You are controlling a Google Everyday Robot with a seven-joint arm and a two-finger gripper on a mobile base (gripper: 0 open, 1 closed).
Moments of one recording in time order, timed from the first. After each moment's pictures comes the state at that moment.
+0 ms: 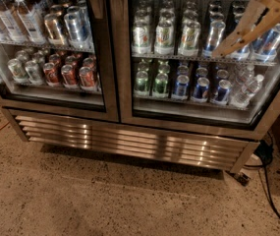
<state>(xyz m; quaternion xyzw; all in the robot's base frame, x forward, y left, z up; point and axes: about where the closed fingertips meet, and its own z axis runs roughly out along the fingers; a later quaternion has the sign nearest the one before) 0.438 -0.087 1.149 -0.74 0.38 -0.16 0.53</state>
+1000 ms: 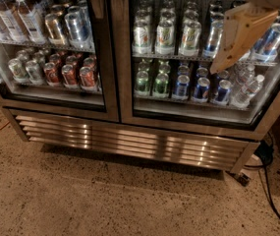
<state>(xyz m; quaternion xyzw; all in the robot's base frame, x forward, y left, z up) 0.439 -0.073 1.119 -0.79 0.41 -0.23 0.39</state>
